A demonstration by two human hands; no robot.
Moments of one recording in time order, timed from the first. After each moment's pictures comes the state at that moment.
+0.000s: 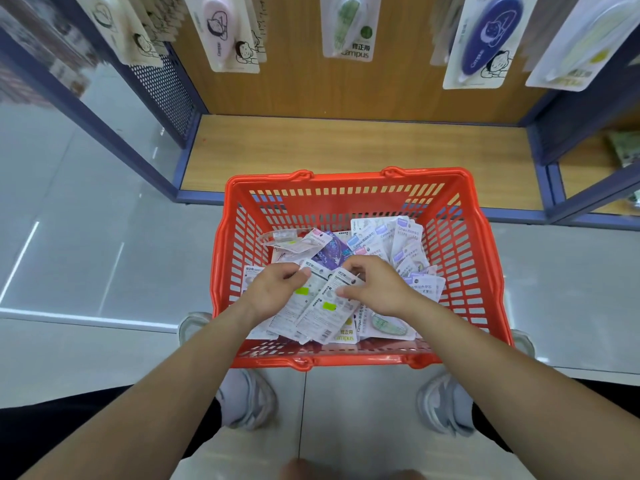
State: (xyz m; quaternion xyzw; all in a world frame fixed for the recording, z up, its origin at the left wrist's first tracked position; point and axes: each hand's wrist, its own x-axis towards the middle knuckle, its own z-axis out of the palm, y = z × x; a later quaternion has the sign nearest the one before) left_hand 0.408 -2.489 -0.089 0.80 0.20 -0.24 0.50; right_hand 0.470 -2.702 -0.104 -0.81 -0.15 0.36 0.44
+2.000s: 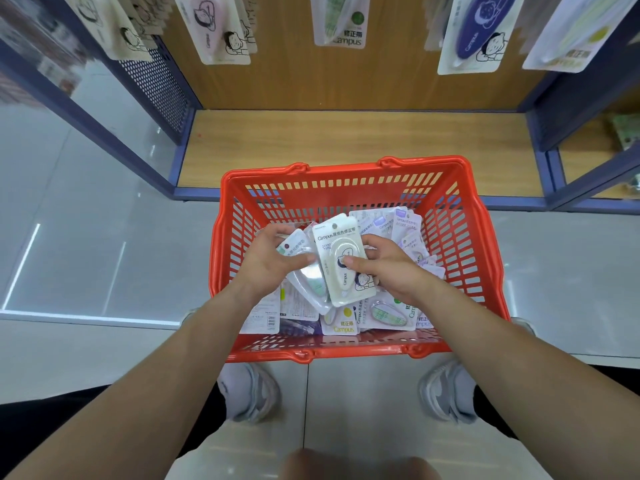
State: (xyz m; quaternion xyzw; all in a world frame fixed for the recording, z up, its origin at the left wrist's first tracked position) left_hand 0.430 -2.487 -0.080 0.77 0.25 -0.14 0.57; right_hand 0.481 -2.715 -0.102 -0.68 0.05 0.40 0.61
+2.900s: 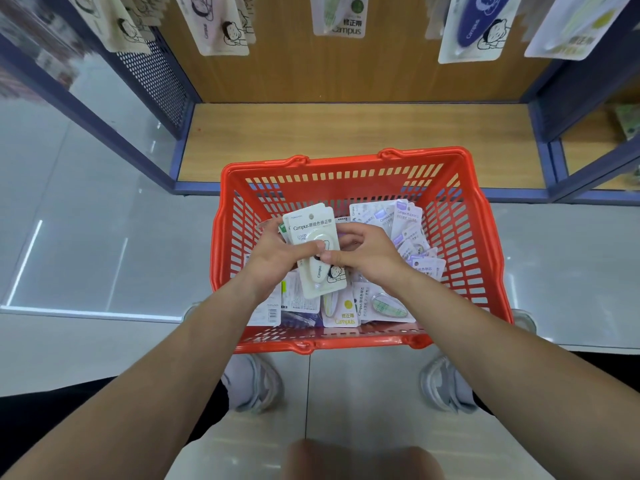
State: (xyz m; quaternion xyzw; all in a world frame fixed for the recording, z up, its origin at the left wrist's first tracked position) left_hand 0.430 -2.499 -0.077 0.66 0.29 -0.17 0.67; right_hand 0.475 -2.684 -0.094 -0.69 -0.01 0.33 0.64
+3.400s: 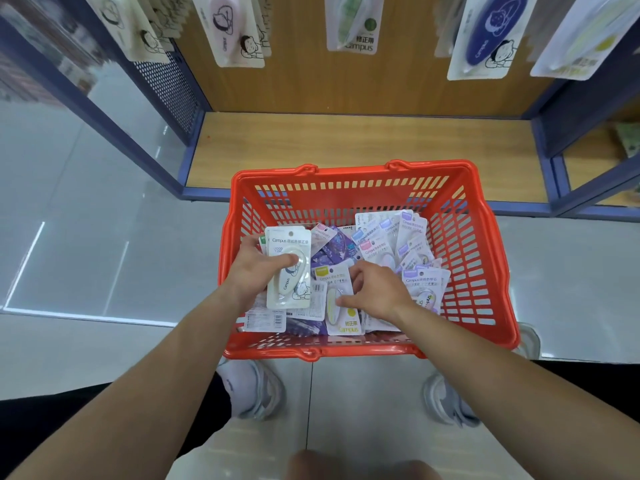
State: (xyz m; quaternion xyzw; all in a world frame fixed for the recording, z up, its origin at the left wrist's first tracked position) left_hand 0.415 -2.462 -0.087 0.69 0.38 -0.14 0.60; right_hand 0.449 -2.694 -0.125 -0.89 -0.07 0.34 0.30
